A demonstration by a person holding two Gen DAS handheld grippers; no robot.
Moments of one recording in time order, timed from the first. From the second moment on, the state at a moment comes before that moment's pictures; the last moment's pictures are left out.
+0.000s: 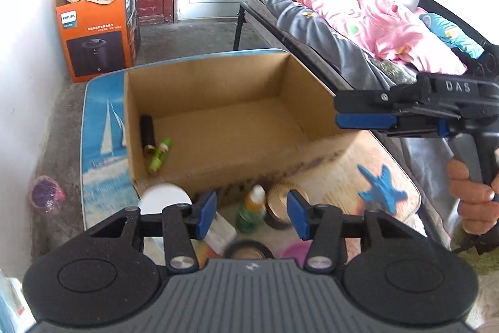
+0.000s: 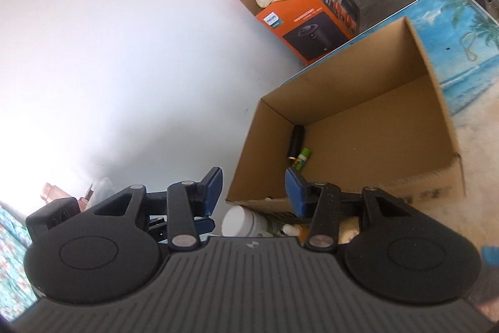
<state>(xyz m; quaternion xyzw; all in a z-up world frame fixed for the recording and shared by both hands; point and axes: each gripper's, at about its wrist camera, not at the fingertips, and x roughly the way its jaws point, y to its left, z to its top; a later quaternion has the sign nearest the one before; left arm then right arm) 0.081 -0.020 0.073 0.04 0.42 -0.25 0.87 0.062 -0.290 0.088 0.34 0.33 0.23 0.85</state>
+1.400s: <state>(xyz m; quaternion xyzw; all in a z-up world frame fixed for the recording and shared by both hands) 0.033 -0.166 -0.071 0.16 0.43 -0.30 0.83 0.019 -0.279 -0.061 0.28 0.45 0.13 0.84</state>
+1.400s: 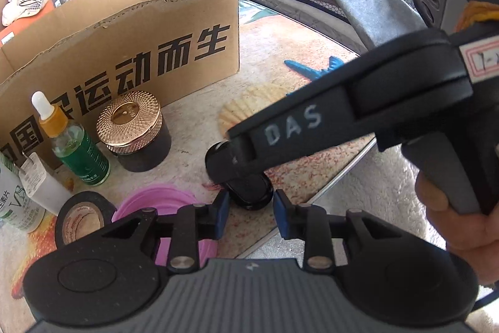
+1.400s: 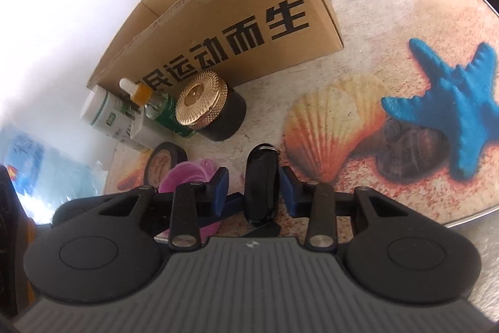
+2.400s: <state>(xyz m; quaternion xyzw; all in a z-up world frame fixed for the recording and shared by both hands) 0.026 -0.147 0.013 0.17 0.34 -0.28 0.88 0.022 -0.265 0.030 0.27 0.35 0.18 0.88</state>
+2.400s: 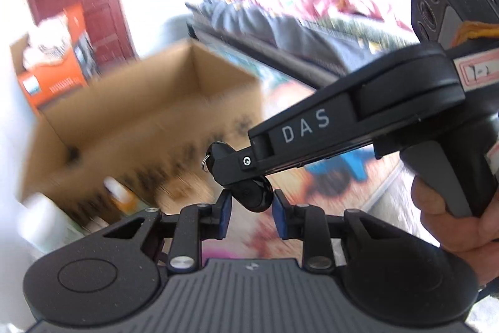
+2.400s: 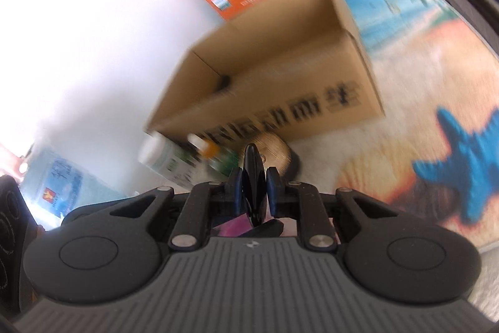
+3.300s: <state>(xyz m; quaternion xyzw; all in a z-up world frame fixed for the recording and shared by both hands) 0.309 -0.068 -0.004 0.14 0.51 -0.13 0.84 0.368 -0.163 -0.012 0.31 0.54 0.21 0.75</state>
